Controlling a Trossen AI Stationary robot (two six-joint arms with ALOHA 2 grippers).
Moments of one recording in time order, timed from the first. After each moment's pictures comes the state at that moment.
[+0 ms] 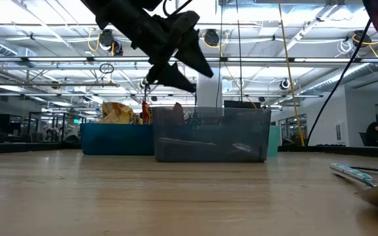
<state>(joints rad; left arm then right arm) -0.01 1.66 1.08 -0.03 -0.19 -0.37 0.96 1.22 0.65 -0.05 0.71 0.44</state>
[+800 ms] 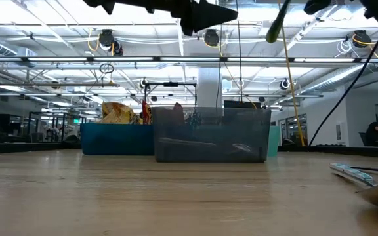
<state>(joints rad) -0.13 1.67 1.08 0.43 -0.01 0.07 0.38 1.10 0.16 1.53 -0.01 -0.06</state>
